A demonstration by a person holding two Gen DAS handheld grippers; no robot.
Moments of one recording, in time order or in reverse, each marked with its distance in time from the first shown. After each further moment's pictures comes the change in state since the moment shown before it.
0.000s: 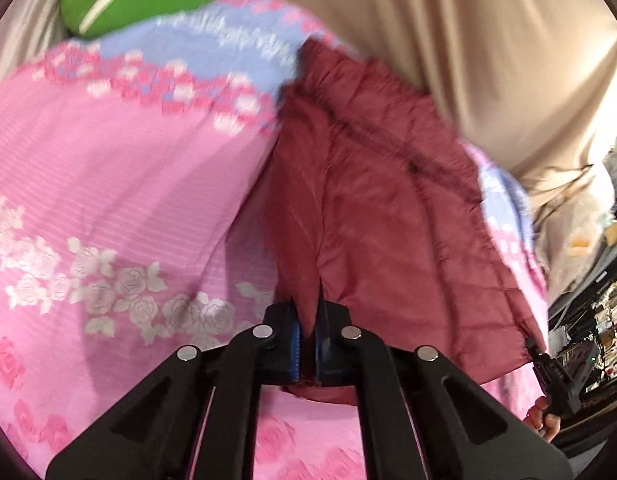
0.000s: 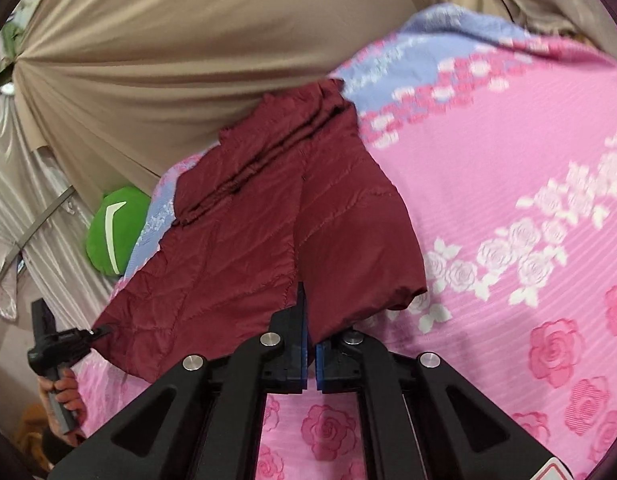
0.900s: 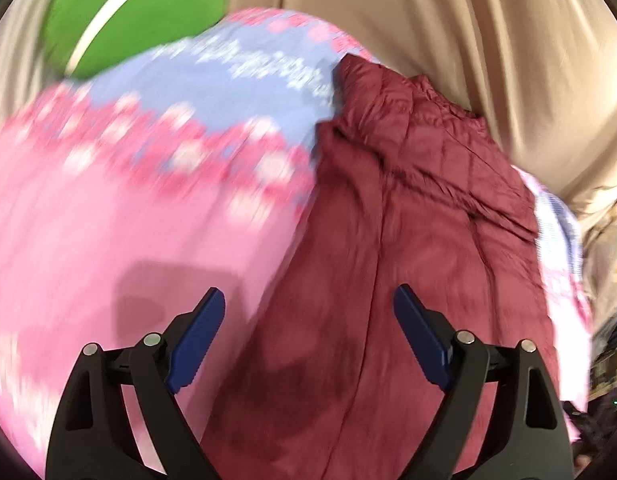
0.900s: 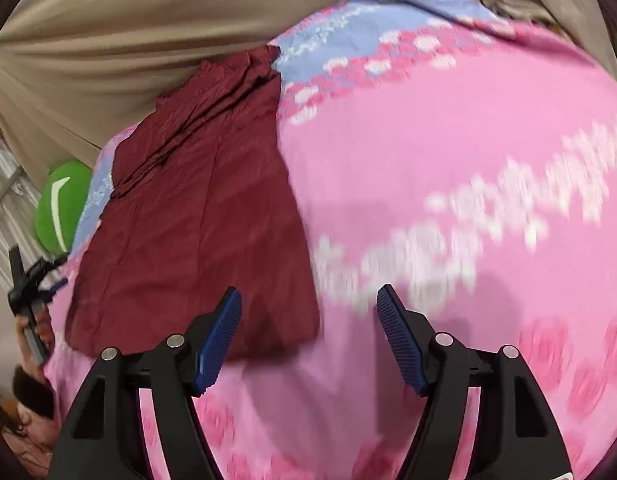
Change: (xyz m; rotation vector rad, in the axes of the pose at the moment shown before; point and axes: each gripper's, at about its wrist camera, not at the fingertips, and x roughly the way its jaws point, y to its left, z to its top) left arm 0.072 0.027 0.082 0.001 0.000 0.145; right arm 0.010 -0.054 0.016 0.030 0.177 -0.195
